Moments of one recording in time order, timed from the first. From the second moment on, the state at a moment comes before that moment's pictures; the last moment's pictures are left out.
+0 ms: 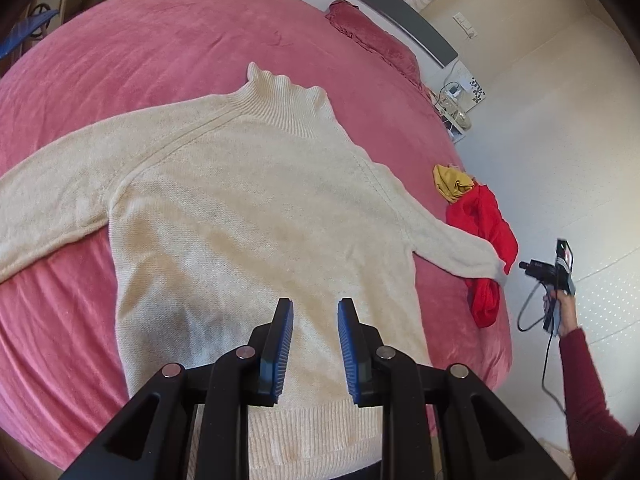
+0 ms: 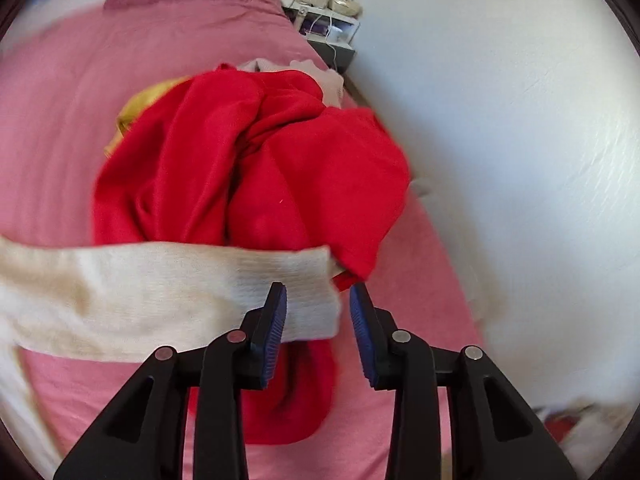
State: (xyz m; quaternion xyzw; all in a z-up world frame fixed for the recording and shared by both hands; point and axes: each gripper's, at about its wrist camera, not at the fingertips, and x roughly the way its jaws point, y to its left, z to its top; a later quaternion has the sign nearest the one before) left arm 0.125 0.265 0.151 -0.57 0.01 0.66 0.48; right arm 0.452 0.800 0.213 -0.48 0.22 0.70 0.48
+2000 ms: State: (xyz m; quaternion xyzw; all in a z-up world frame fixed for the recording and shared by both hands) left arm -0.129 0.581 0.035 -0.51 0.17 0.75 0.38; right arm -0.125 0.643 0.053 -0.51 0.17 0.84 0.08
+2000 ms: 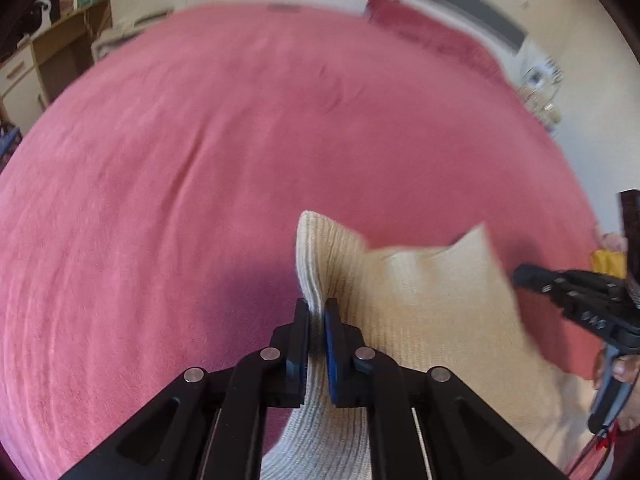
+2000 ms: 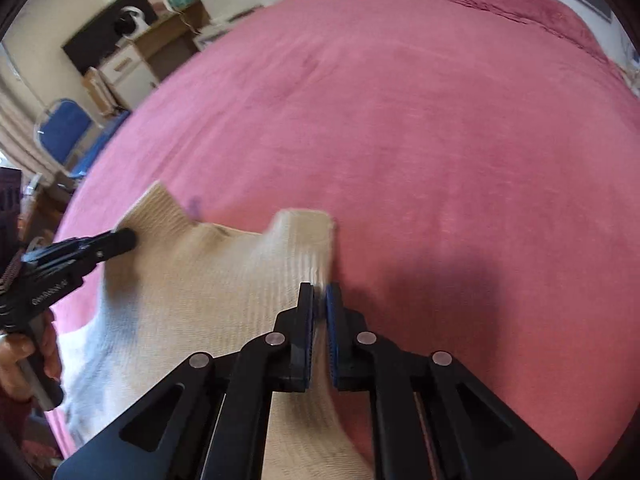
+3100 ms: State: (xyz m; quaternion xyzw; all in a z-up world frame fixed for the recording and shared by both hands) left arm 0.114 0.156 0.090 -0.61 0.02 0.70 0.39; right arm 0.326 0.589 0.118 -0.48 0.42 0.77 -0.01
